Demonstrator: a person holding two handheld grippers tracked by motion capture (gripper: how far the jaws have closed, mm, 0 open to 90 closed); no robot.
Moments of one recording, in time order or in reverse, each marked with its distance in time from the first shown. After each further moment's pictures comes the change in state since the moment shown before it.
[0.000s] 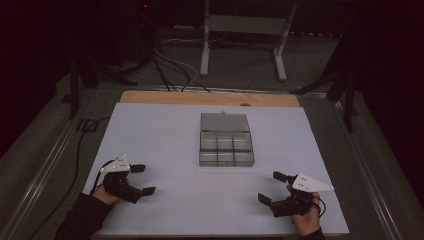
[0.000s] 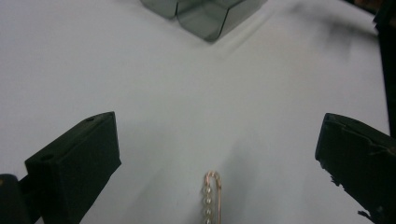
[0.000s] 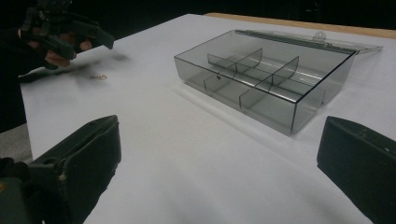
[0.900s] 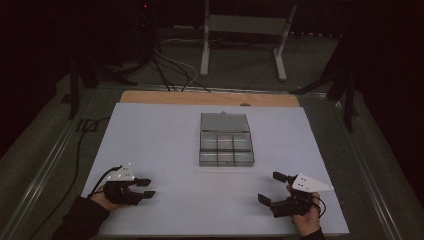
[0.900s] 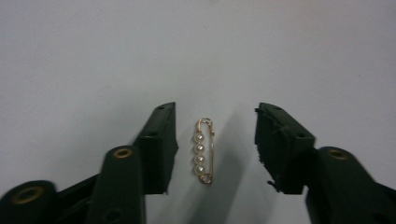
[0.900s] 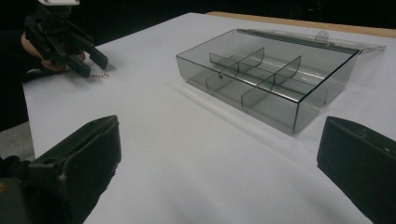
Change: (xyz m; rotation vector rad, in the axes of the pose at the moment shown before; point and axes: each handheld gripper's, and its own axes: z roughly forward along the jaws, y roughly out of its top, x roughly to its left) left arm -0.009 -0.010 0.003 0.129 0.027 0.085; right arm 0.001 0.000 0.000 0.007 0.004 -0.007
